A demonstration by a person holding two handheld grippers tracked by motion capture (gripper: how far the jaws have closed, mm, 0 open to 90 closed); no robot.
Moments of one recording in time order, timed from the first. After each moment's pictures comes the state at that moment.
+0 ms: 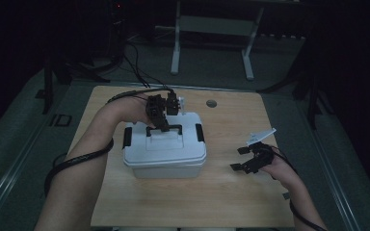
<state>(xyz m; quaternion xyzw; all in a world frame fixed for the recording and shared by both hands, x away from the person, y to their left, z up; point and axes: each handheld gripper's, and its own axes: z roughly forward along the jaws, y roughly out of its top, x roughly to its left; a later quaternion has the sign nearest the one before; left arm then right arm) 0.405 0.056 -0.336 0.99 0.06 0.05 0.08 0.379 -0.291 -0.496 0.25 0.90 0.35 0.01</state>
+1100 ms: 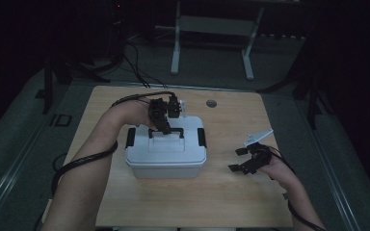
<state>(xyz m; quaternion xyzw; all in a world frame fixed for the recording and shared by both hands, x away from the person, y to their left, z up) 0.411 0.055 -0.353 0.99 0.06 0.05 0.09 0.380 -0.285 -0.501 0.25 0.90 0.35 0.00</state>
